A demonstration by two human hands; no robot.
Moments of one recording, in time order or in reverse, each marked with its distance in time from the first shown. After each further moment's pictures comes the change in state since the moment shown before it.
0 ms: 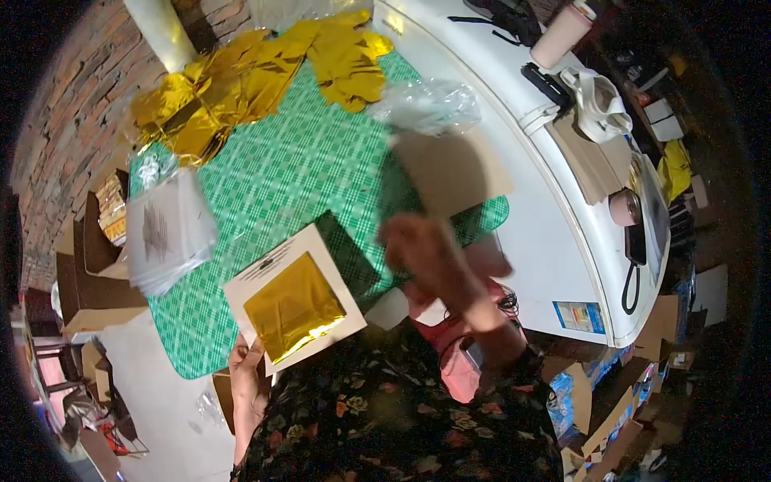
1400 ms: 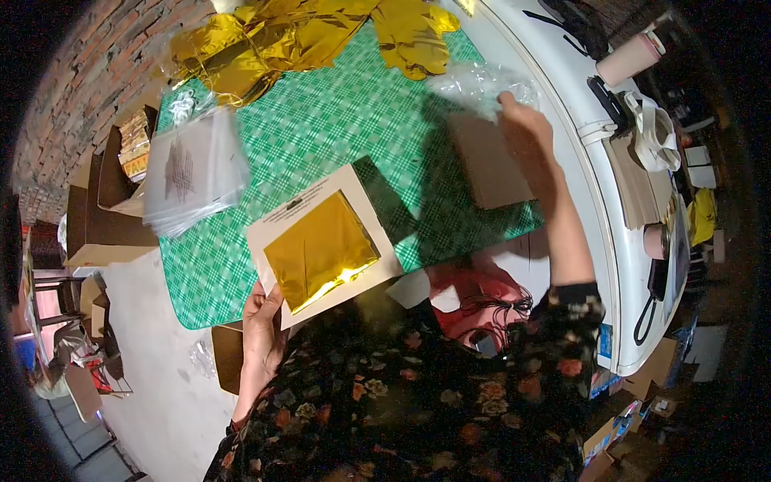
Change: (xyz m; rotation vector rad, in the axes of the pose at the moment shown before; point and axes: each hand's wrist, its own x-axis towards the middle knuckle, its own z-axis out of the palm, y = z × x) left_hand 0.006 0.003 0.020 -0.110 0.074 -0.080; right_hand 0.139 0.016 -0.098 -0.777 0.305 -0.080
